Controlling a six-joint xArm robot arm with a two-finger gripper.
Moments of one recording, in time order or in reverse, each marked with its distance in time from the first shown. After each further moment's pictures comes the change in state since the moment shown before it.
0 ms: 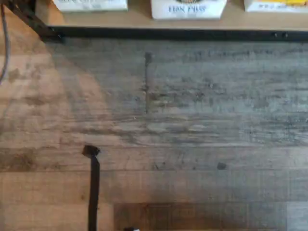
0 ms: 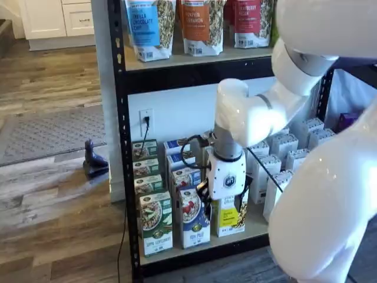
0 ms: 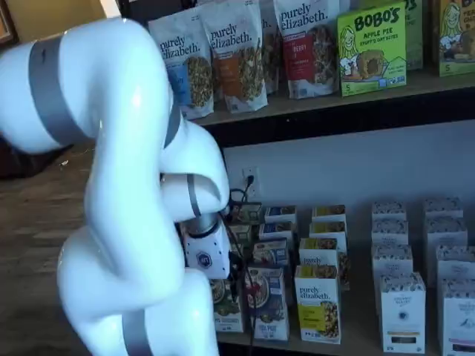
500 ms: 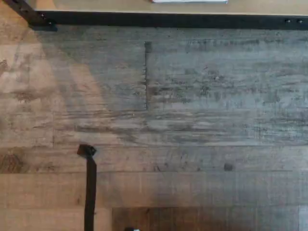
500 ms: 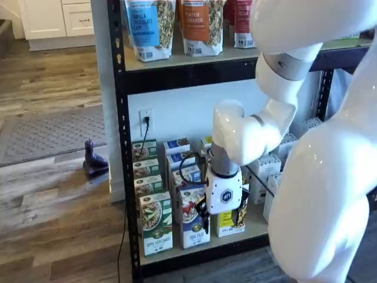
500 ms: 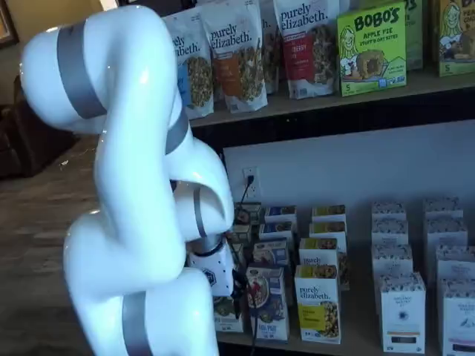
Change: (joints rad) arm -0.001 0.208 -0.012 0.002 -0.184 -0.003
